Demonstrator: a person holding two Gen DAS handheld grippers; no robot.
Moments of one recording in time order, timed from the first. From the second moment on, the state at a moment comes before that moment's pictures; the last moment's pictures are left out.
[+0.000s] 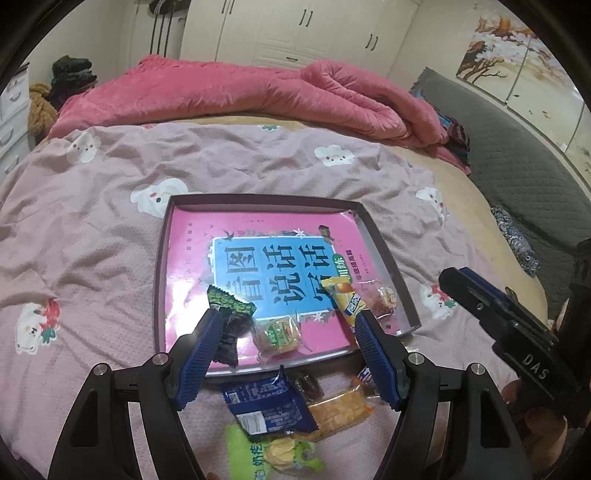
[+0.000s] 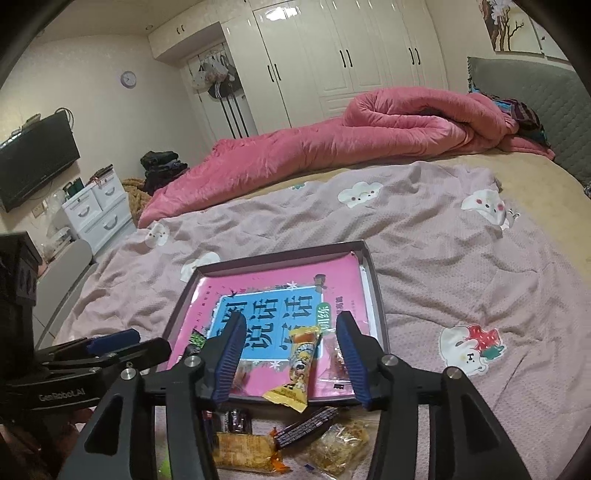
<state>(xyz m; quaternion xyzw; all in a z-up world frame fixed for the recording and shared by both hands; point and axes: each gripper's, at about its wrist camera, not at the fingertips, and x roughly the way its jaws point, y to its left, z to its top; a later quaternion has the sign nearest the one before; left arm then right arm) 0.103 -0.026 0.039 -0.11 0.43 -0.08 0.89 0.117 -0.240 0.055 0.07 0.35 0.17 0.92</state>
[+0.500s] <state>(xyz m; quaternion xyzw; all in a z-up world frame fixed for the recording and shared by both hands) 0.088 -0.012 0.030 -0.10 0.44 -0.08 0.89 0.109 -0.240 0.054 0.06 0.35 0.17 0.92</state>
